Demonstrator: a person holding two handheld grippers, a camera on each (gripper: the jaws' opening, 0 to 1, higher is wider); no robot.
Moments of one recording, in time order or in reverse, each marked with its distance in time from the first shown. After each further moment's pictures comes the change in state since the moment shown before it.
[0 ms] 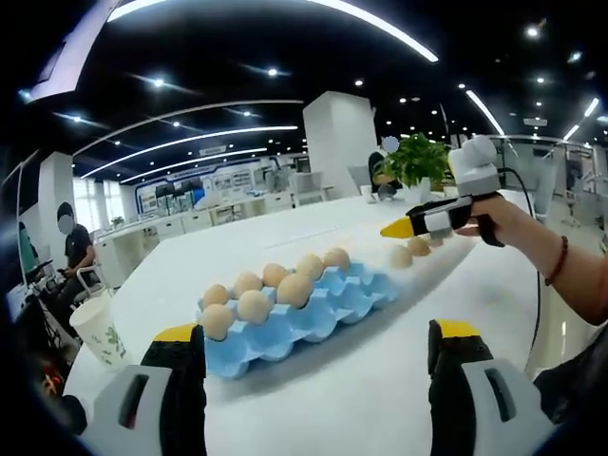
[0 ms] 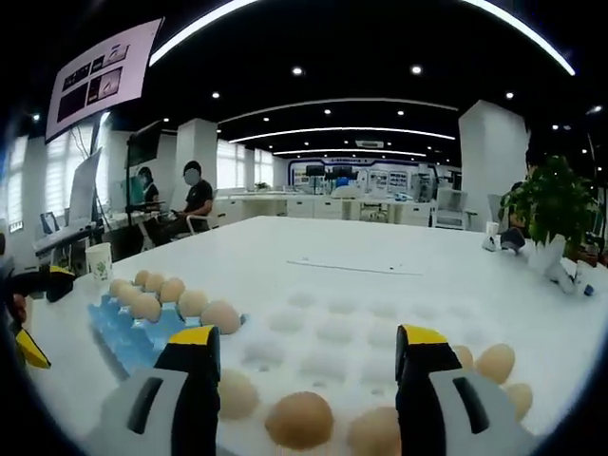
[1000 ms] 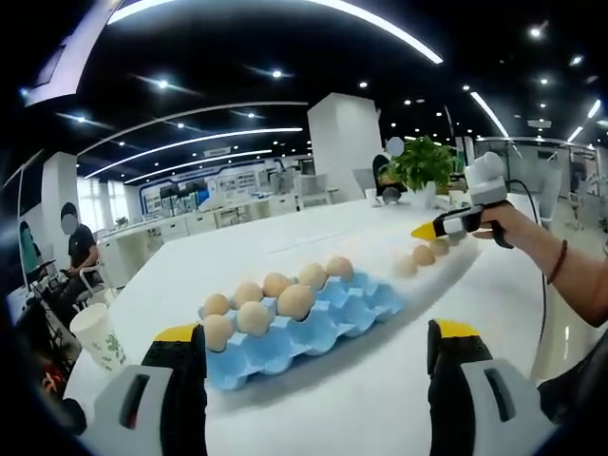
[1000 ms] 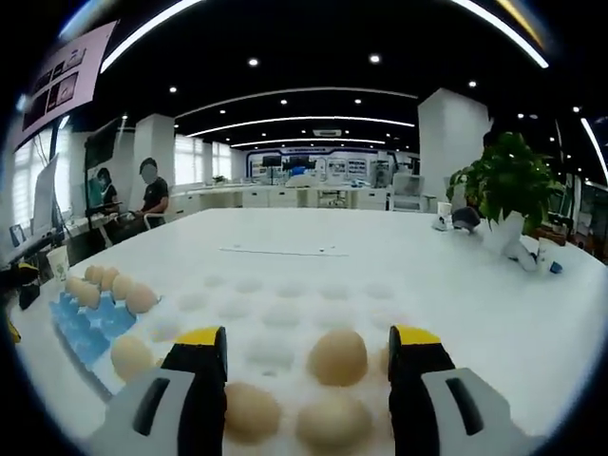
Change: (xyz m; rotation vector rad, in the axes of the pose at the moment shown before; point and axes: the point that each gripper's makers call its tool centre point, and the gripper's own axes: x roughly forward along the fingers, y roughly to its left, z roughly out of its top) left arm 0.010 -0.001 0.013 -0.005 -0.010 0.023; right arm -0.015 -0.092 -0.018 0.052 0.052 -0.181
